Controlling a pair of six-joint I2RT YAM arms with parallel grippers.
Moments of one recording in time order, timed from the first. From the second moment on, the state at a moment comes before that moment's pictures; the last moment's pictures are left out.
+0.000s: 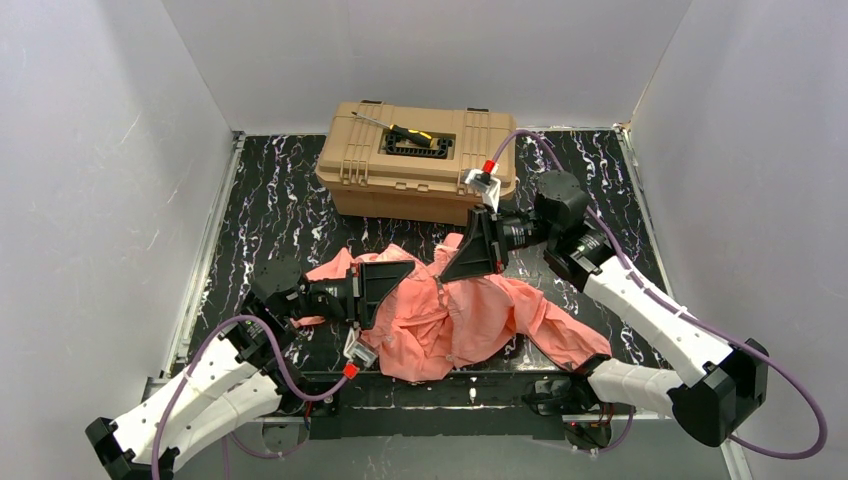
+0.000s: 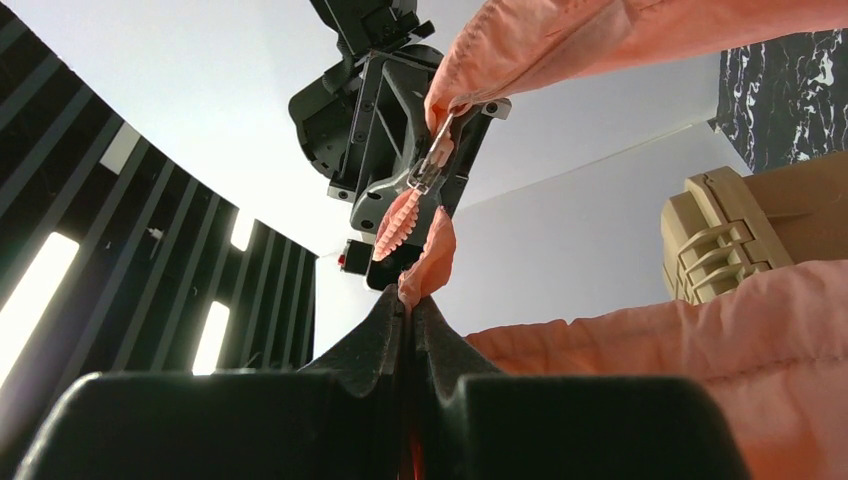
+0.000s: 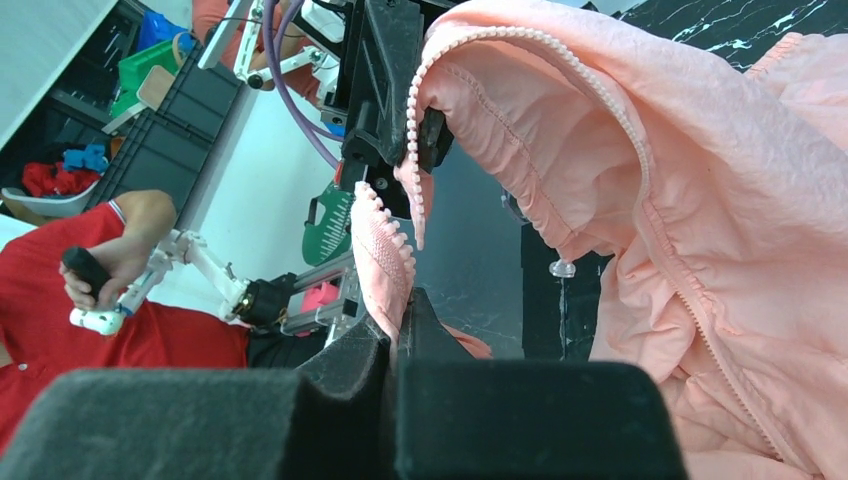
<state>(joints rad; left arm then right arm) -0.78 0.62 0.66 -0.02 0.74 2.05 0.66 1.12 1.01 0.06 -1.20 0.74</state>
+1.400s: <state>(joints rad) -0.78 1.01 0.74 -0.51 0.36 0.54 0.55 1.38 1.13 -0.51 -0.35 0.31</state>
